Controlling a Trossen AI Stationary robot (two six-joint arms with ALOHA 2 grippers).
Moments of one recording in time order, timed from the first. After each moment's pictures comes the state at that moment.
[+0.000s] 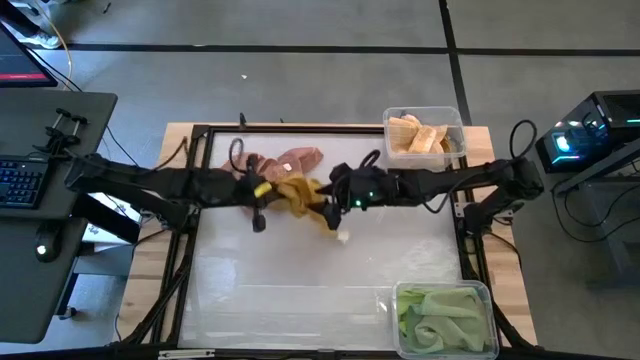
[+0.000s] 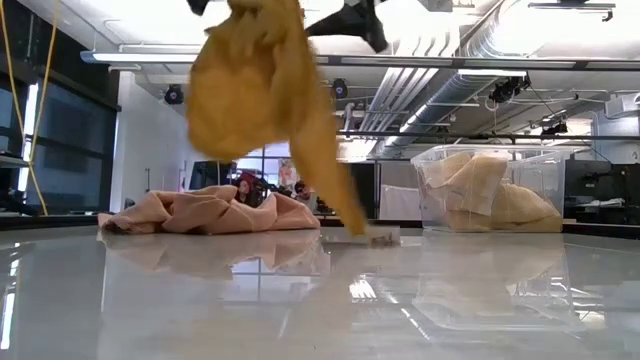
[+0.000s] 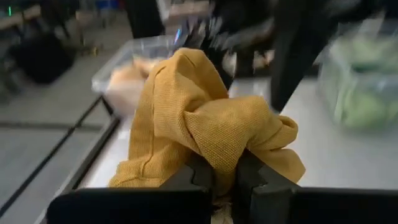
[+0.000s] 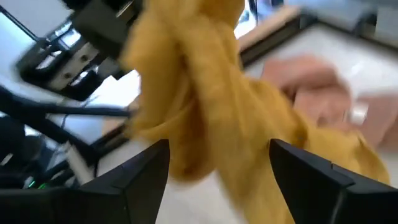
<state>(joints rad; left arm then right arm) -0.16 1.04 0.93 -0.23 -0.38 0.04 0.08 1.58 1.33 -0.17 0.16 0.57</state>
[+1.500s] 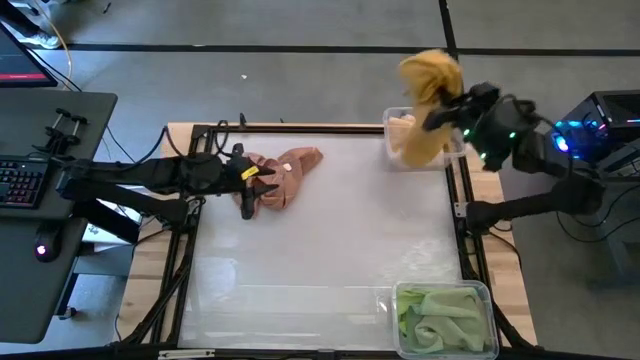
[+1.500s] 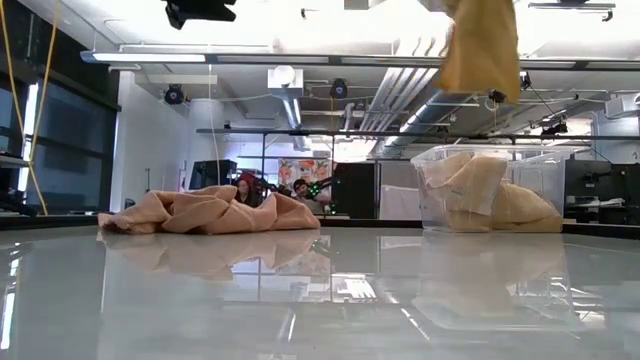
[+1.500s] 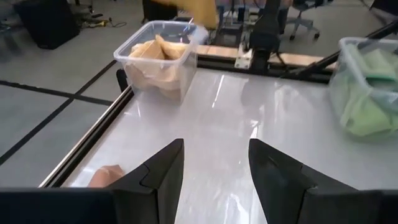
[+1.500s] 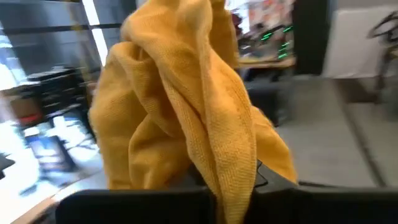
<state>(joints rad) -0.04 0.93 0.94 -0.40 -0.31 -0.09 -0.15 0.95 1.33 -0.41 0.96 0.17</state>
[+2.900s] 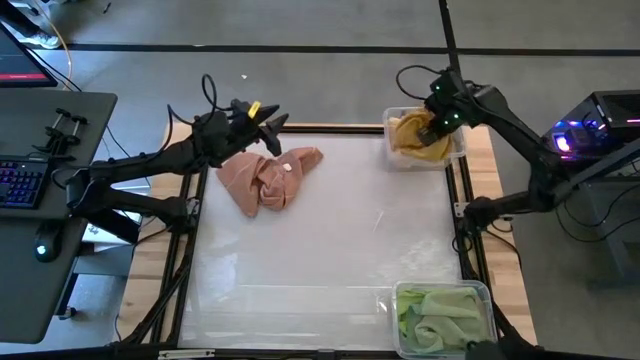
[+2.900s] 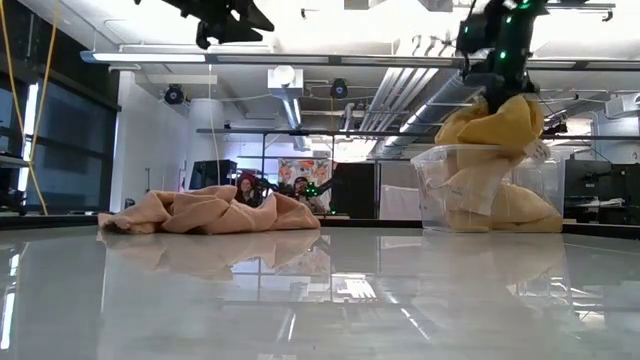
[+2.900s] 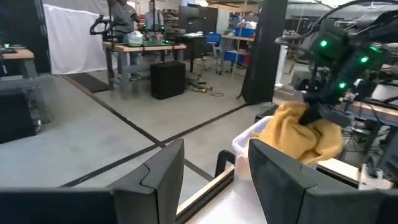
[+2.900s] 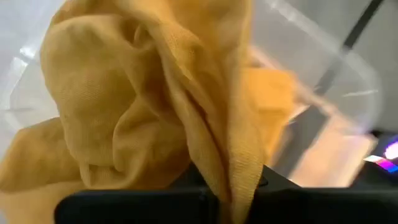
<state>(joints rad) 0.35 1.11 0.93 0.13 -0.39 -0.07 -0.97 1.32 1.33 -1.20 0.13 -0.07</state>
